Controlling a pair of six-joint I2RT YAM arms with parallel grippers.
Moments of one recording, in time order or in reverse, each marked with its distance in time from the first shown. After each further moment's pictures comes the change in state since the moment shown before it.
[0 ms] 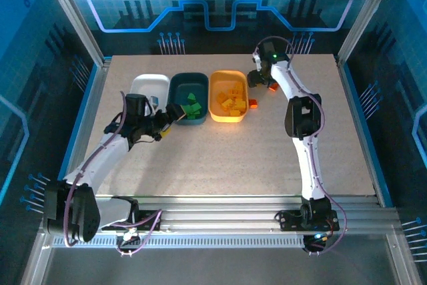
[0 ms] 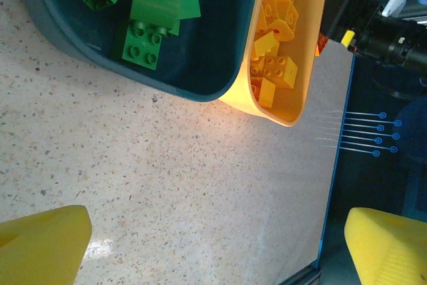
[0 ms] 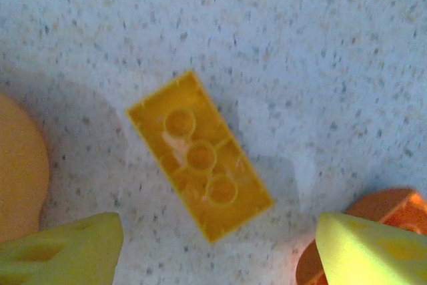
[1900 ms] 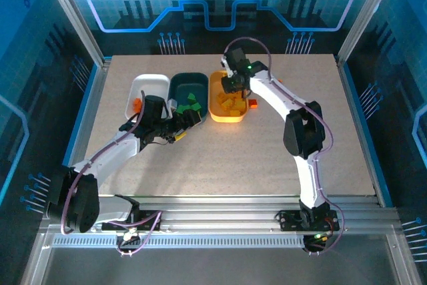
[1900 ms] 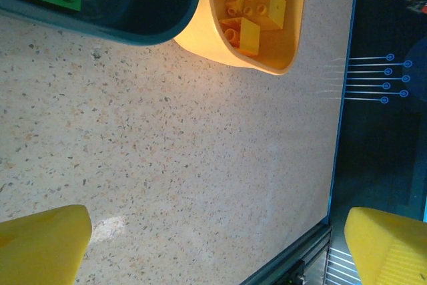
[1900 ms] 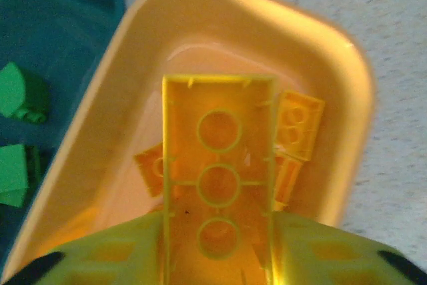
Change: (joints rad) left arm -0.168 0.082 -0.009 0.100 0.001 -0.002; right arm 0.299 -0.421 -0.472 0.182 0.062 0.139
